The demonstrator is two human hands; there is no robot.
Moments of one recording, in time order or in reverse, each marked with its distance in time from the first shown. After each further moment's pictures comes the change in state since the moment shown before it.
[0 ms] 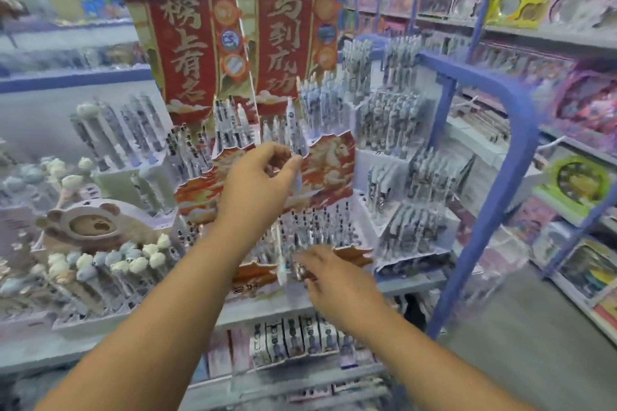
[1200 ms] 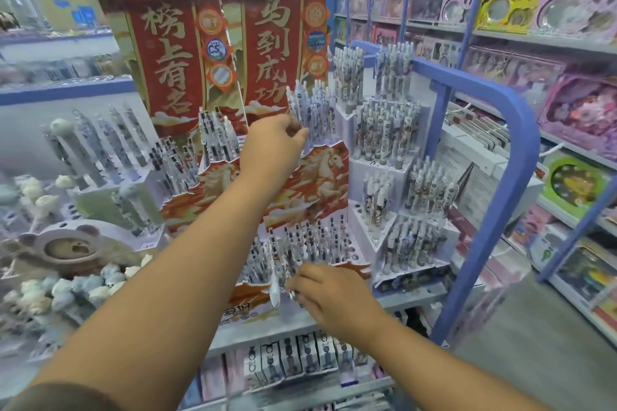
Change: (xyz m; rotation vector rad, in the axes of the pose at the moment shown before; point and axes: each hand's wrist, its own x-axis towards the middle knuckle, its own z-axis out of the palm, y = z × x) left_hand 0.102 0.003 0.044 0.216 0.047 0.088; right_hand 0.017 0.027 0.011 -0.053 0.304 -0.439
